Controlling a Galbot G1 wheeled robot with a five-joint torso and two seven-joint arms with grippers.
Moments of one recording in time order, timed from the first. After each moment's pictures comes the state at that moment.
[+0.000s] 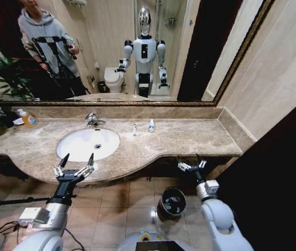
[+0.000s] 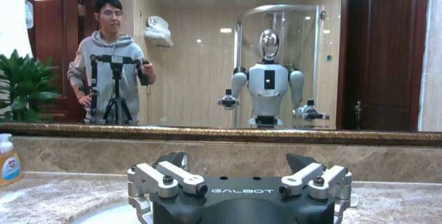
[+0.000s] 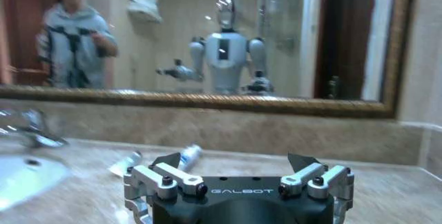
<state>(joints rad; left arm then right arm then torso) 1.84 -1.36 -0.82 -2.47 -0.37 0.04 0.05 -1.49 1.33 0.56 2.24 0.20 -0.19 -0.02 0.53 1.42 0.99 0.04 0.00</state>
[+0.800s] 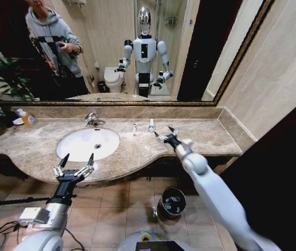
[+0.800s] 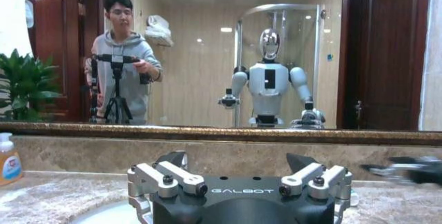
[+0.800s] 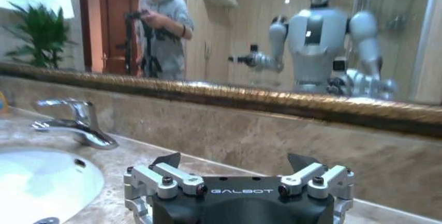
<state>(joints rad) 1.84 -1.36 -0.82 -2.47 -0.37 0.04 0.05 -0.61 1.26 0.07 1.51 0.38 -0.25 -0.03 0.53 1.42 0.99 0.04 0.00</state>
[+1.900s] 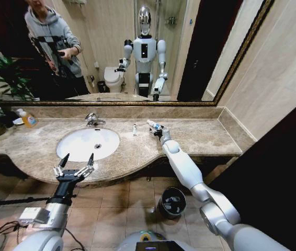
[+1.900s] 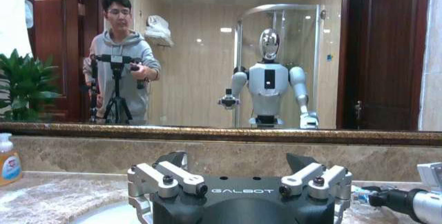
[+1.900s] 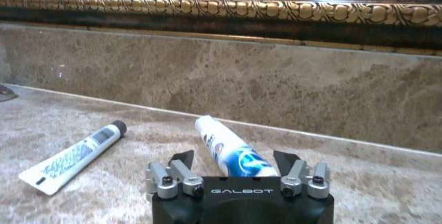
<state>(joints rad) 1.84 -1.36 -0.82 -2.47 -0.37 0.04 0.05 -0.44 1.45 0.11 1.01 0.26 -0.16 0.03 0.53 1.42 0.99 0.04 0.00</state>
